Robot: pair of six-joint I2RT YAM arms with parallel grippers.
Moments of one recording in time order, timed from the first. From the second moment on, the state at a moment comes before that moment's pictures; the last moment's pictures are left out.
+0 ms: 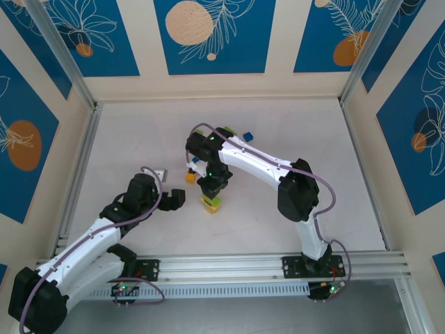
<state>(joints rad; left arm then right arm) -0.50 0.83 0.45 -0.34 0.04 -0.36 0.90 2.06 1.90 -1.44 -0.21 0.03</state>
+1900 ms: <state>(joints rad) -0.50 0.83 0.45 -0.34 0.04 -0.36 0.94 2.09 1.94 -1.47 -0.15 0.06</state>
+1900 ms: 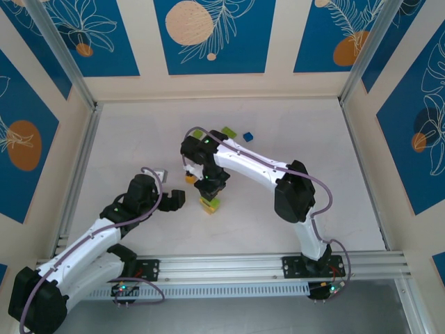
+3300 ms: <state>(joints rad) -0.50 0.83 0.45 -0.34 0.04 -0.36 0.93 2.21 2.12 -1.62 -0.15 0.04</state>
